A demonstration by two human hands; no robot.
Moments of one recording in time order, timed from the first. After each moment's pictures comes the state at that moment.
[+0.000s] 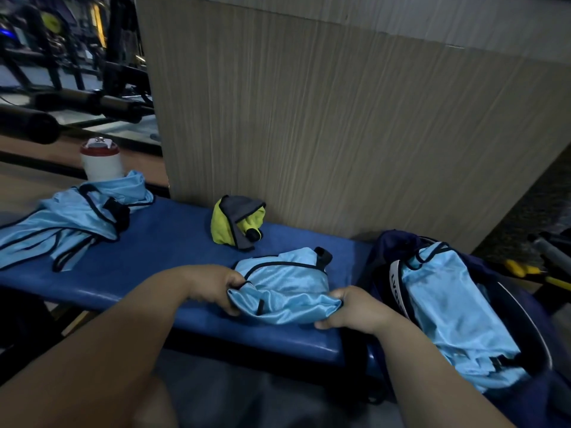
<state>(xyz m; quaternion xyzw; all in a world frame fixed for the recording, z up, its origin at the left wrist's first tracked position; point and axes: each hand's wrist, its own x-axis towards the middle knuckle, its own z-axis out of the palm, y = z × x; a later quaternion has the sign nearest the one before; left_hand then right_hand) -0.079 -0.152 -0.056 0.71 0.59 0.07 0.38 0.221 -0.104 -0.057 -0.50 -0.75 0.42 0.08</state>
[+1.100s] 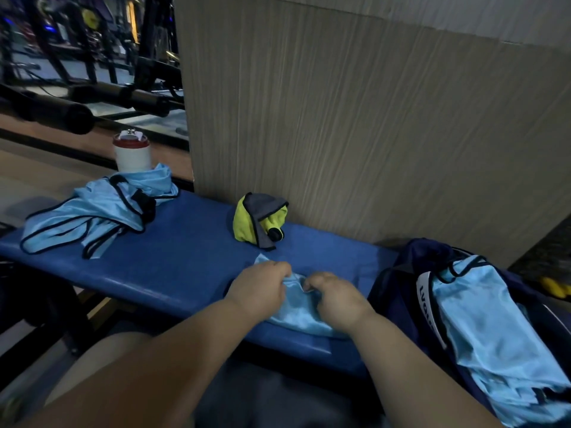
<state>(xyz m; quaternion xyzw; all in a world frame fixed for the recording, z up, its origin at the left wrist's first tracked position) -0.022 -0.149 -0.089 0.67 0.70 0.23 0.05 0.154 -0.090 -0.073 -0.47 -0.87 0.14 0.02</state>
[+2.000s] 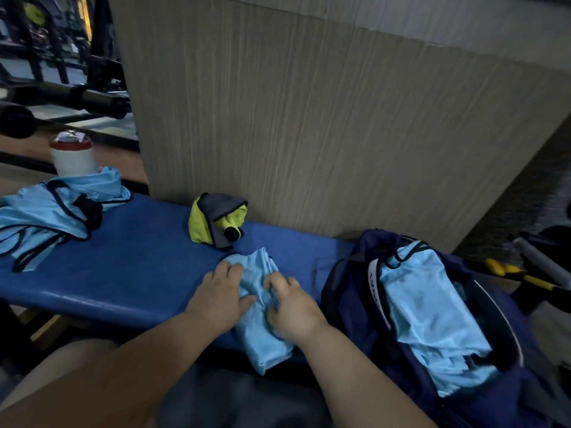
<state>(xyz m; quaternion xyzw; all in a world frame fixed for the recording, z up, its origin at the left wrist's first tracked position) 0.000 -0.151 -0.111 0.63 0.75 0.19 0.05 0.163 -0.120 -0.080 -0.48 -0.84 0.22 0.09</state>
